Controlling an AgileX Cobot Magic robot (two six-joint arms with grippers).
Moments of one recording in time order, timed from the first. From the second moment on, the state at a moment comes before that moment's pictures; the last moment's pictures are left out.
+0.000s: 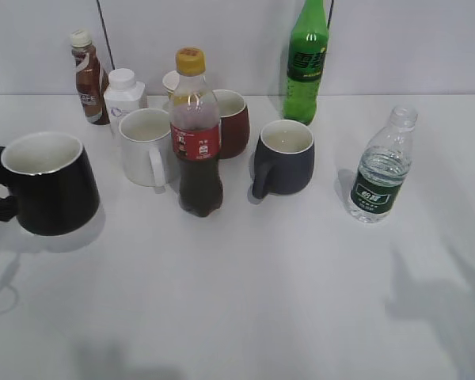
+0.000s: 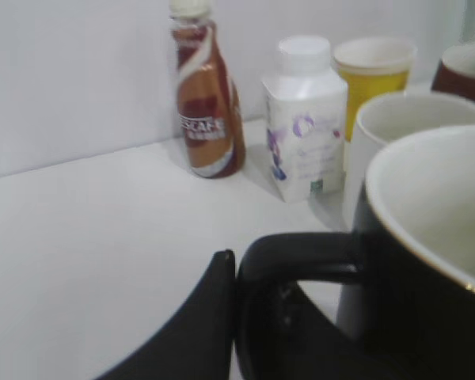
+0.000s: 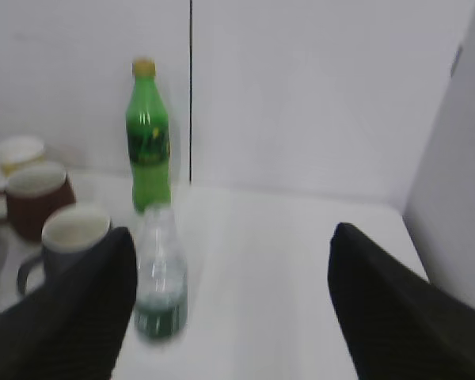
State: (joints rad) left arm 0.05 1.74 -0.29 0.33 -1.15 0.02; right arm 0.14 0.29 -0.48 -0.02 0.35 -0.03
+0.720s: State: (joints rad) left arm -0.23 1.61 -0.26 0.11 -1.14 0.01; right arm 0.15 1.54 -0.16 -0.21 -1.01 0.07
